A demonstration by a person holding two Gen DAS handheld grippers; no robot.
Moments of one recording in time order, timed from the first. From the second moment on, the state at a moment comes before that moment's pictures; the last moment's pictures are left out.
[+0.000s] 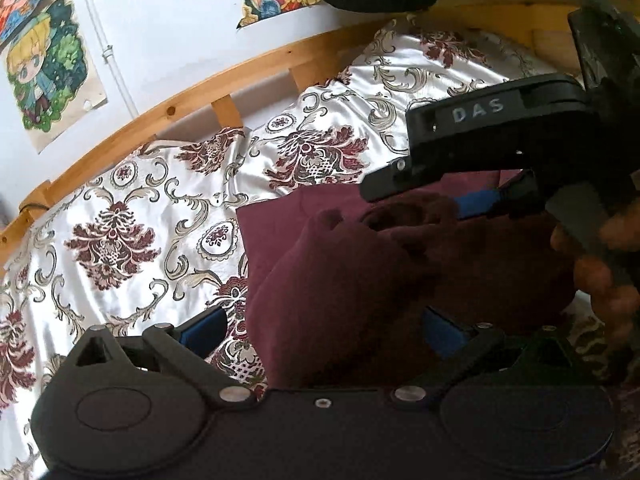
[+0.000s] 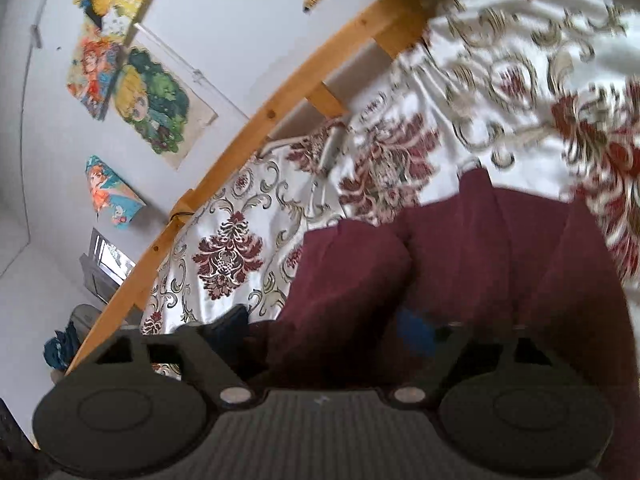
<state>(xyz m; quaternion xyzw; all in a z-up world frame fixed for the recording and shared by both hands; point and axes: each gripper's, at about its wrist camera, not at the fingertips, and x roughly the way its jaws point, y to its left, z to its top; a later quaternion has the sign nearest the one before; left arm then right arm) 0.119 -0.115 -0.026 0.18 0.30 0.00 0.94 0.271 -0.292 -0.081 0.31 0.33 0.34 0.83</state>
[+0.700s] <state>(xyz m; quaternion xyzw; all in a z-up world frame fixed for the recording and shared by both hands) 0.112 -0.136 -0.010 0.17 0.27 -0.08 0.94 0.266 -0.312 -0.054 0.28 0.28 0.33 0.86</state>
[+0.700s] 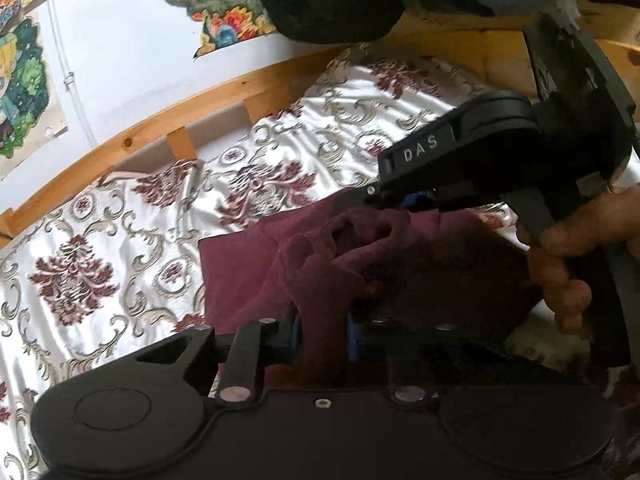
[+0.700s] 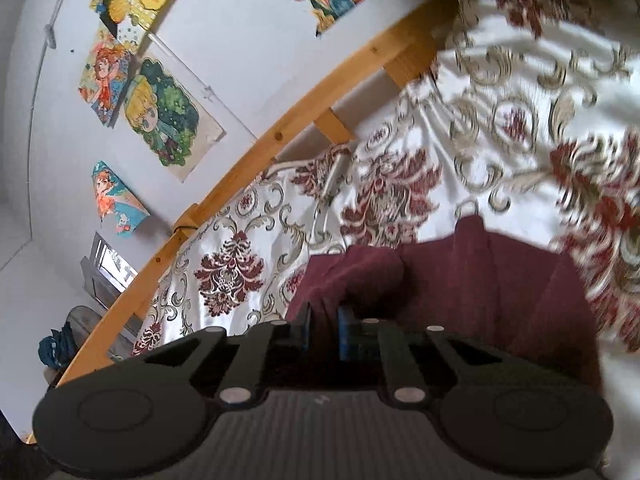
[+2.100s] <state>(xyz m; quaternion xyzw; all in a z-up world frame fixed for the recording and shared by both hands) 0.074 -0.170 -0.011 0.10 0.23 -0.18 0.95 0.220 -0.407 -0.040 0.27 0.32 0.18 0.89</state>
